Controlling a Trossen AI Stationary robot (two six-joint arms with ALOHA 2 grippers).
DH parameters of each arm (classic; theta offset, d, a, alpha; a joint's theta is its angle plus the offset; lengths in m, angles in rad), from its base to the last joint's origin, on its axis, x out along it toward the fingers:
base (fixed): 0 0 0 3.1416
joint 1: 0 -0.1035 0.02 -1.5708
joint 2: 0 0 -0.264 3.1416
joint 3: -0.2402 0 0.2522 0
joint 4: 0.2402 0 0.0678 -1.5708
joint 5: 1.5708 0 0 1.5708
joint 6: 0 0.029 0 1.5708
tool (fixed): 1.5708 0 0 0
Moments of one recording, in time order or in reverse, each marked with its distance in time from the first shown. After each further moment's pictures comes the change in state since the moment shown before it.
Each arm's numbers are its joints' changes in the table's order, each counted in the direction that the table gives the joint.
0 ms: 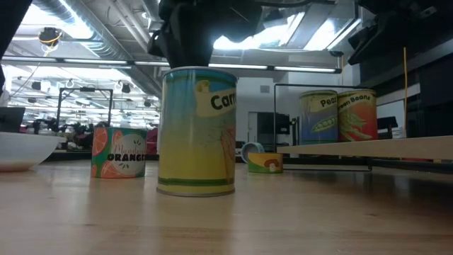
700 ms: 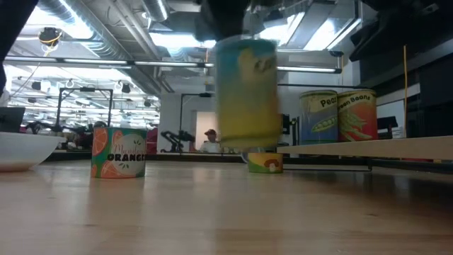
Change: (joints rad) left arm -0.055 -0.005 -0.176 0.010 -0.047 0.393; right arm 0.000 0.029 0.000 0.000 0.000 -0.005
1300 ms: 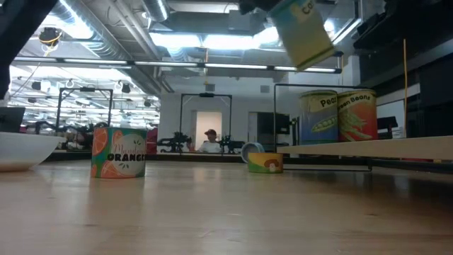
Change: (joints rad) left arm -0.205 0.006 -0.321 -0.074 0.000 0.507; right arm 0.000 0.096 0.000 0.000 0.001 0.000
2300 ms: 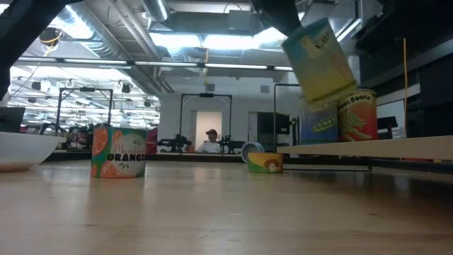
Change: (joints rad) left arm 0.046 -0.120 0.000 -0.042 0.001 0.173; right arm 0.000 -0.033 0.000 -0.009 -0.071 0.115
